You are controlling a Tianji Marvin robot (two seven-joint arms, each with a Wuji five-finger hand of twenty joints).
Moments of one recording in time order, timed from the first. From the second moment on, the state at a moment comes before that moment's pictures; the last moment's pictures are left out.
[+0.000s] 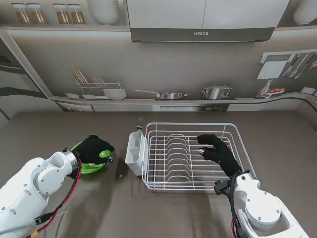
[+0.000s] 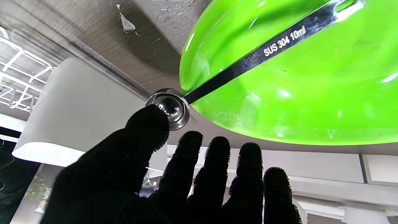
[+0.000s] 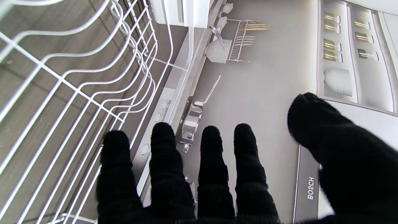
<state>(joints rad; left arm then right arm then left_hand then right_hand) 1.36 -1.02 -1.29 -1.33 0.87 -0.40 -0.17 -1.72 -1.16 1.39 -1.72 0.07 -0.07 0.02 0.84 -0.48 0.66 -0.11 0.72 0.25 0.16 0.32 0.70 0.26 0.15 0.43 0.43 0.28 0.32 0.53 0.02 0.18 0.54 0.49 0.33 -0.64 1.13 -0.15 0.34 -0.04 0.74 0.28 0.44 0.00 0.60 0.33 0.59 0.22 0.14 0.28 0.25 0.37 0.50 0.67</state>
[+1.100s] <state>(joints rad) 1.30 -1.02 -1.20 -1.23 0.85 -0.40 -0.09 -1.72 -1.16 1.39 -1.72 0.10 -0.07 0.02 0.91 -0.54 0.64 -0.13 0.87 0.16 0.32 0.48 0.72 0.25 0.16 0.43 0.44 0.28 0.32 0.53 0.02 0.18 0.55 0.49 0.33 -0.64 1.12 -0.15 0.34 -0.04 0.74 0.28 0.44 0.01 0.60 0.33 0.59 0.22 0.14 0.28 0.25 0.37 0.50 0.67</state>
